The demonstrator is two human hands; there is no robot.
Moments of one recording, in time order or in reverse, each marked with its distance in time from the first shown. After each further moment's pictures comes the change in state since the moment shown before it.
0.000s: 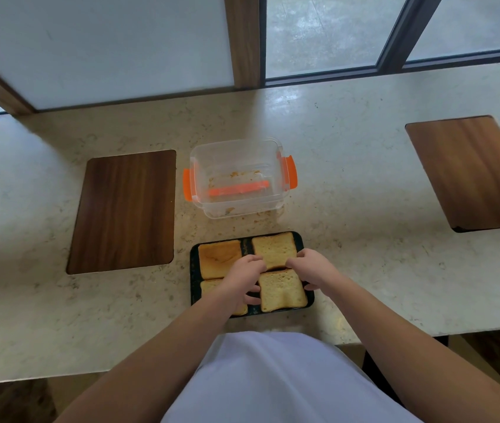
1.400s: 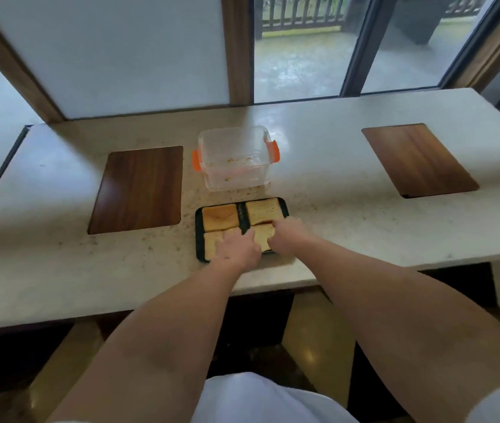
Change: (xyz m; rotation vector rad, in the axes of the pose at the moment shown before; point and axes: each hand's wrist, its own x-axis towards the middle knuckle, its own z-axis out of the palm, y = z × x) left_hand -0.088 -0.091 0.015 1.176 0.362 0.497; right_hand -0.137 0.022 0.048 -0.676 0.314 -0.334
